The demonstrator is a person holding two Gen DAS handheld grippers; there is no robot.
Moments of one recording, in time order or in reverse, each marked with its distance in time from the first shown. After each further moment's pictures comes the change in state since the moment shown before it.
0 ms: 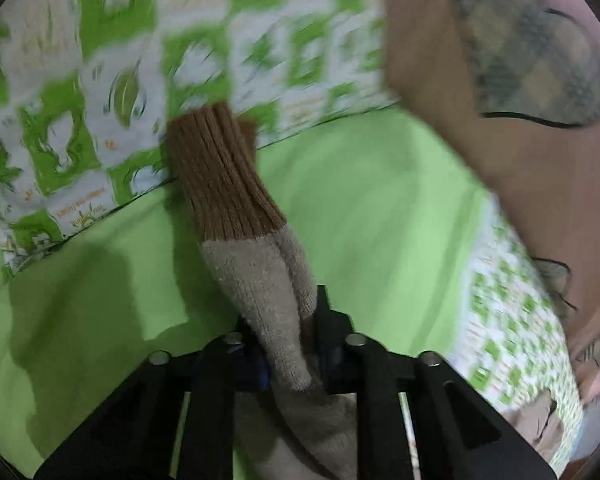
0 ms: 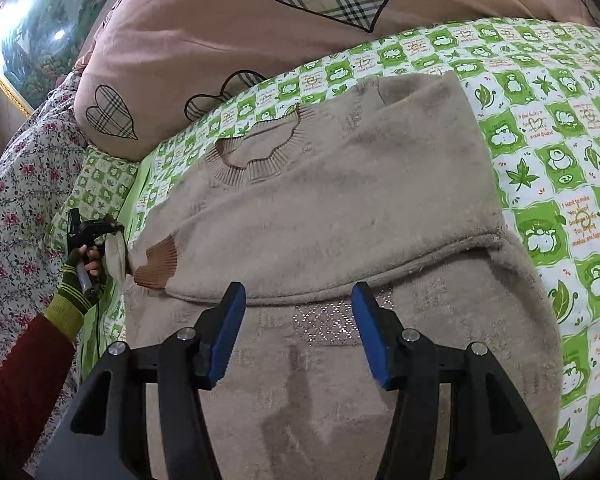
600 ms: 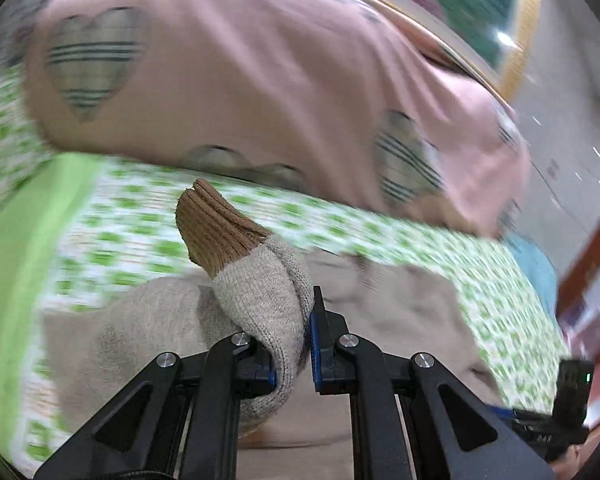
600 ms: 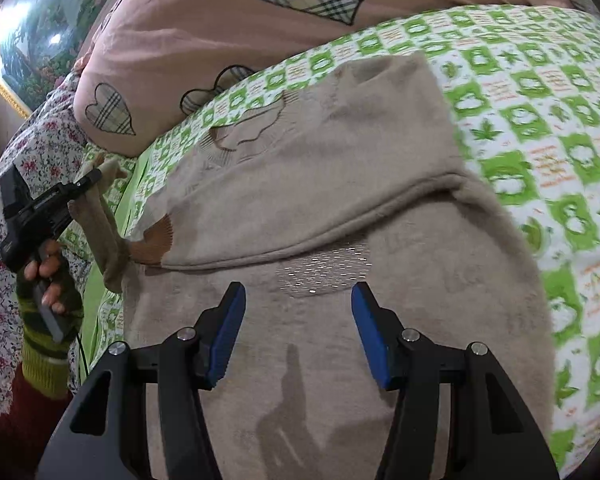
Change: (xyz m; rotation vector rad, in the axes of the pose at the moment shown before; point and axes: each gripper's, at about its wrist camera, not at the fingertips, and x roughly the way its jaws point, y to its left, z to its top) left arm -0.141 -0.264 -0.214 0.554 -0.059 -0.471; right arm -0.026 -0.023 -0.033 0.047 -0.016 -0.022
